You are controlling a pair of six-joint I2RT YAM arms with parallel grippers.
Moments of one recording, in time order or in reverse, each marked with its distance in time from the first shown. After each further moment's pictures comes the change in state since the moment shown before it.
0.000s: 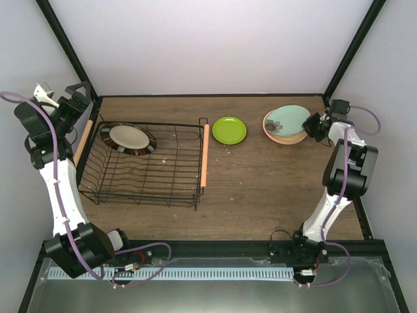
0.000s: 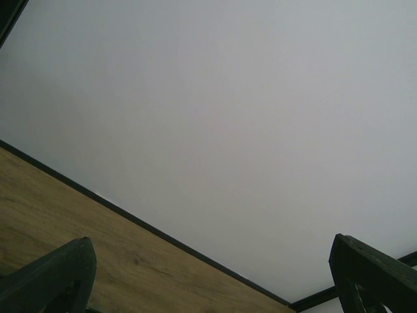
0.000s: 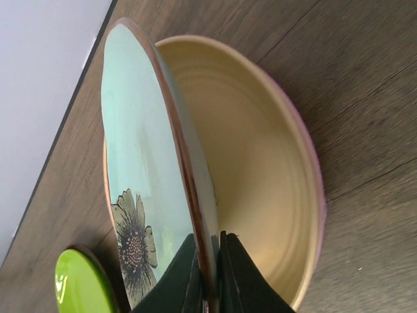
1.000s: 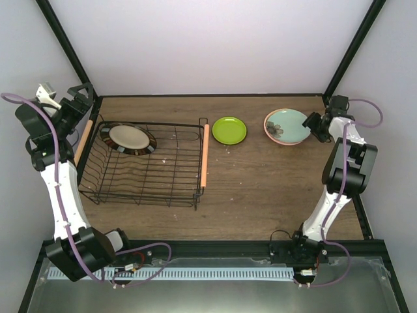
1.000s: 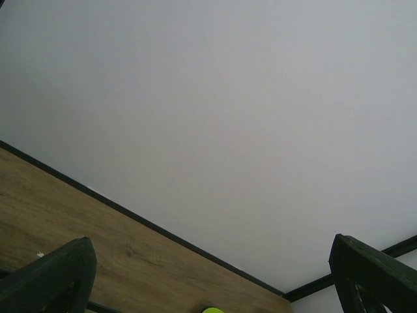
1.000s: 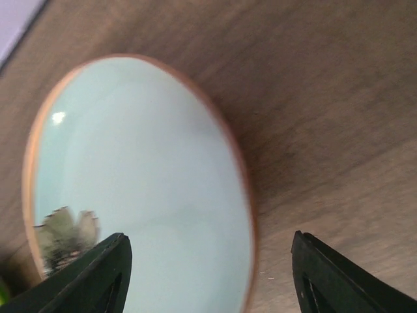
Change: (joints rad) left arm -0.011 -0.027 -0.008 -0.019 0.019 0.002; right arm 0.010 0.042 0.106 -0.163 0.224 -0.196
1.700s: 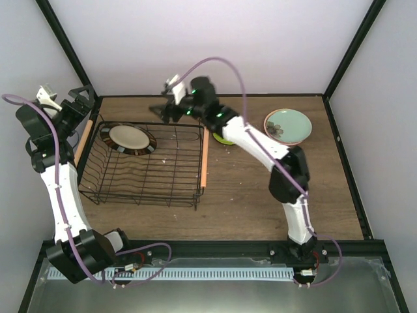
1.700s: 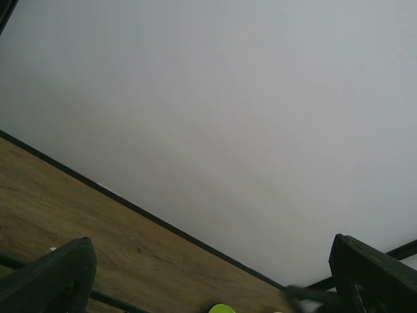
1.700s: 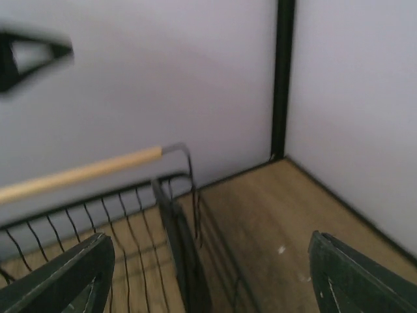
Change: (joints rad) left arm -0.001 -0.012 -0.002 -0.043 -0.016 0.035; right arm 1.020 0.042 0.456 0.489 -0.223 -0.397
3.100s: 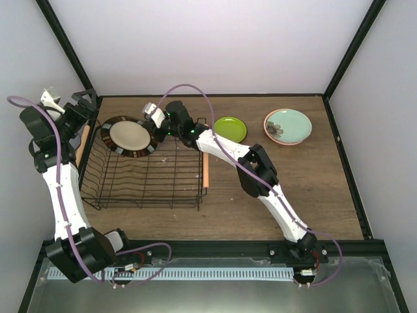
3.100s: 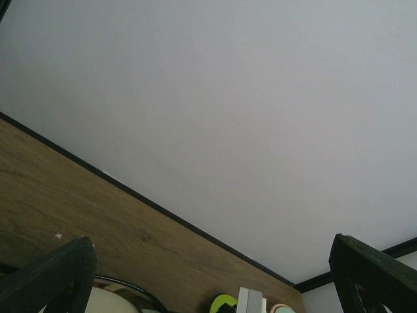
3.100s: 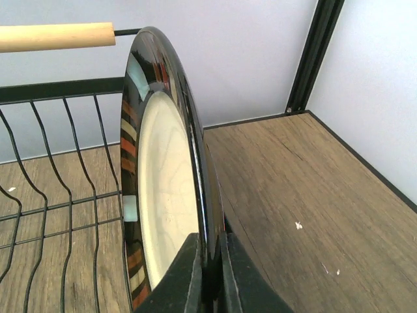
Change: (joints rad) left arm -0.002 0.001 -0.045 0.010 0.006 0.007; right arm 0.127 0.424 0.172 0.073 0.073 -0.239
